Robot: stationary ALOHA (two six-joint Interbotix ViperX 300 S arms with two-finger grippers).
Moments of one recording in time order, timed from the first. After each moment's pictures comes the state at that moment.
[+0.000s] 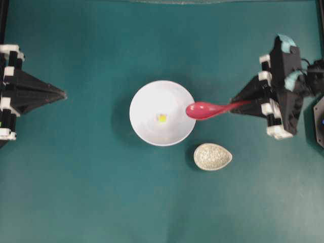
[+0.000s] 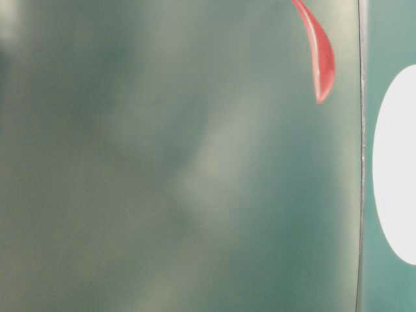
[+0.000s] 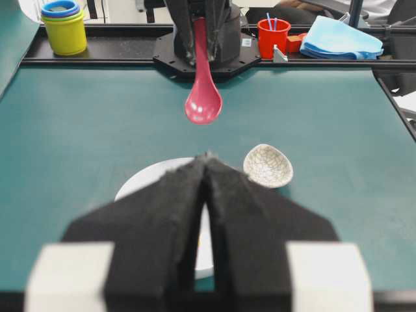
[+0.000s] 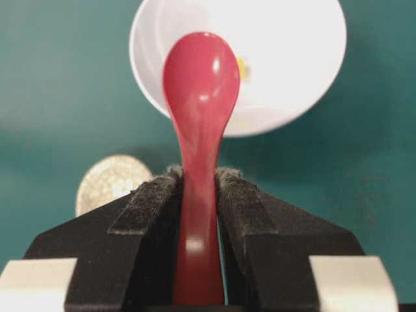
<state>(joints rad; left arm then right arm) 0.00 -0.95 1.18 0.01 -0.21 0.01 -0.15 -0.56 0.92 0.57 0.31 -0.49</state>
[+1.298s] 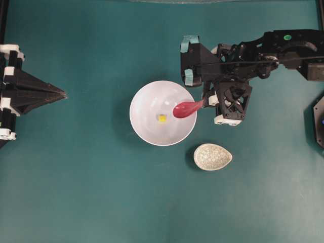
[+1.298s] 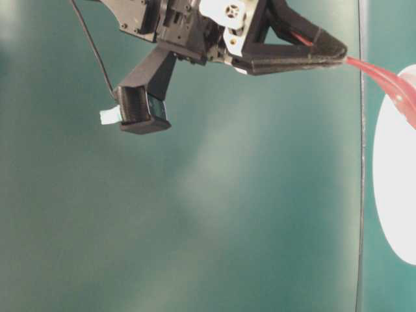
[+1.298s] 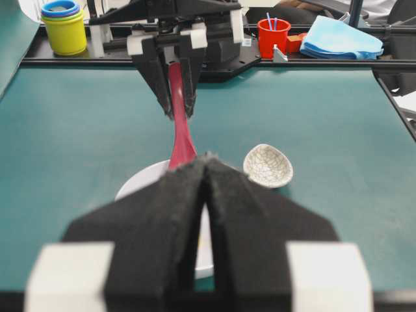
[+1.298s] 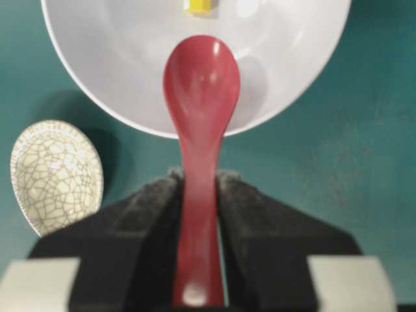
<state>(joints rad) 0.00 -0.95 1.18 0.01 -0.21 0.01 -0.19 -0.10 0.47 0.28 0.79 -0.30</state>
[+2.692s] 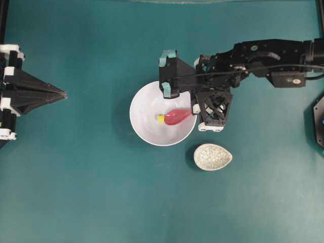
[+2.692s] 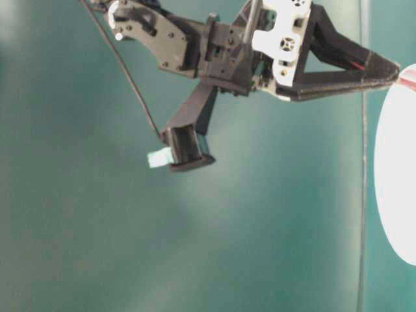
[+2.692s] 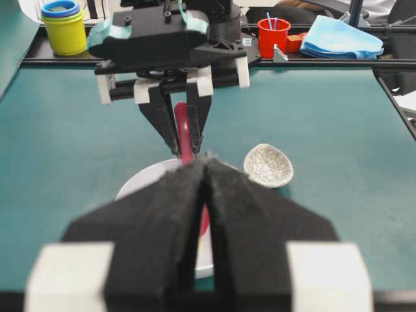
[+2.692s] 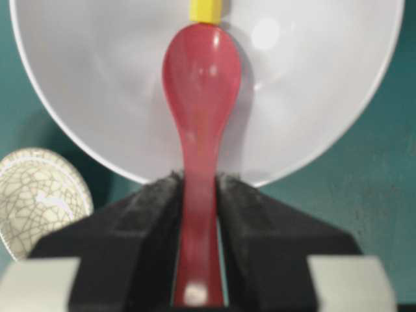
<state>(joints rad) 0.00 -0.95 1.18 0.01 -0.21 0.01 -0.16 0.06 0.39 0.28 0.79 -0.30</state>
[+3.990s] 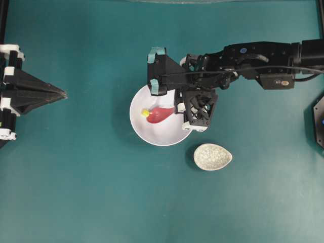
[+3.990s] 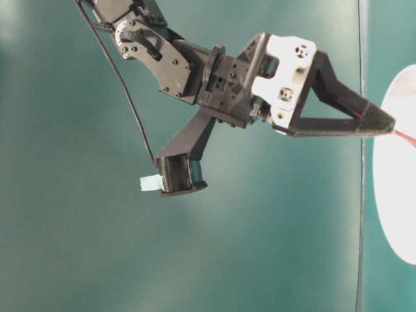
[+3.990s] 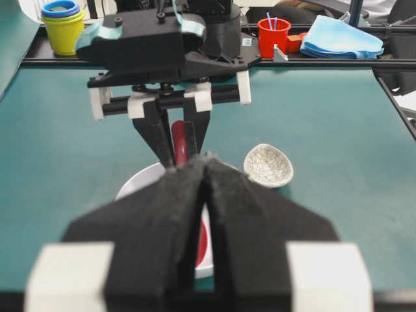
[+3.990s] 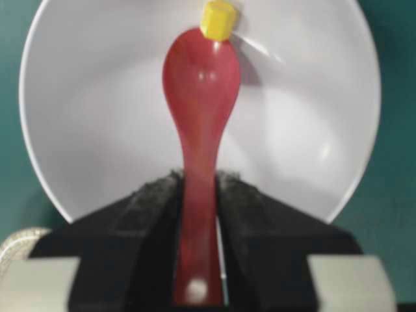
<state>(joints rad) 0.00 -0.95 1.18 0.01 -0.21 0.01 -0.15 0.11 0.35 0.29 0.65 -0.29</state>
